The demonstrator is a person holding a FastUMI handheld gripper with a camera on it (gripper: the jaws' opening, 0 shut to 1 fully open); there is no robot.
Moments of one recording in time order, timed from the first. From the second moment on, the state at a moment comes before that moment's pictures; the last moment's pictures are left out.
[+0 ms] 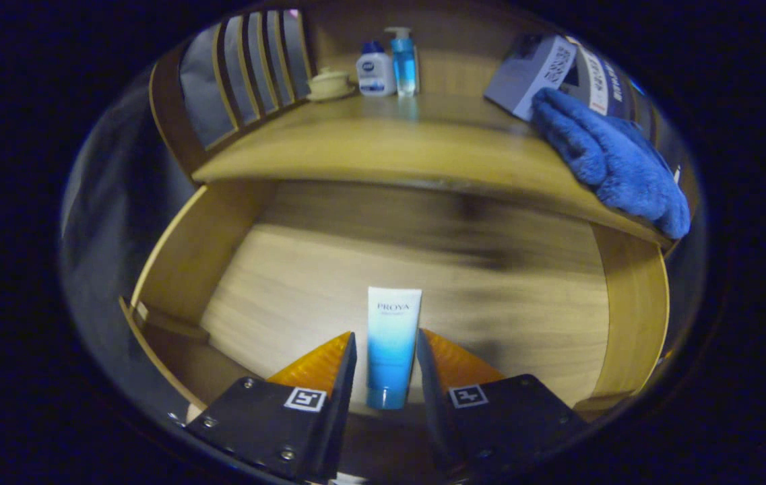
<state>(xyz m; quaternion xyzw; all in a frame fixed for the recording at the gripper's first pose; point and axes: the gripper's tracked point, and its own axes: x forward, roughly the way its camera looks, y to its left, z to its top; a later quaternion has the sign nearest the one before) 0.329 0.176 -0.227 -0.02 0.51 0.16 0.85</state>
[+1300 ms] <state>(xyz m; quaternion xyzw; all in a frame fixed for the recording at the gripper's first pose) 0.373 0.186 -0.106 0.04 0.41 0.18 0.90</state>
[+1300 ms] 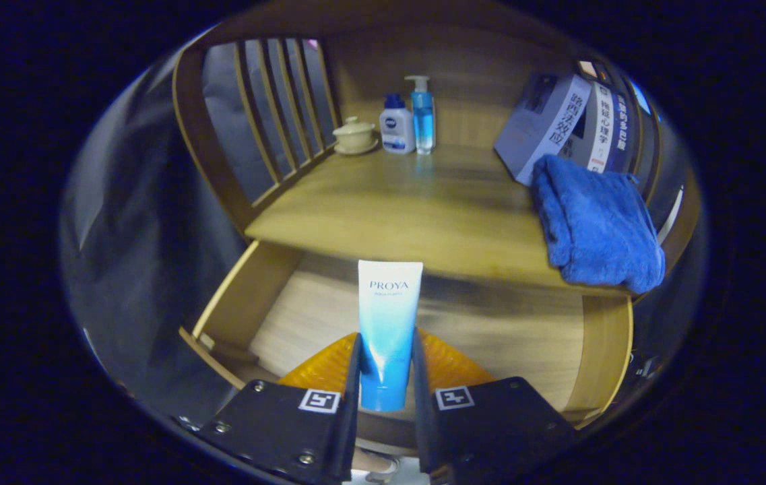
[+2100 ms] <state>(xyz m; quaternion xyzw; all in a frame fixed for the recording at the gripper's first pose) 0.511 0.180 -0.125 0.07 0.35 0.06 0.93</state>
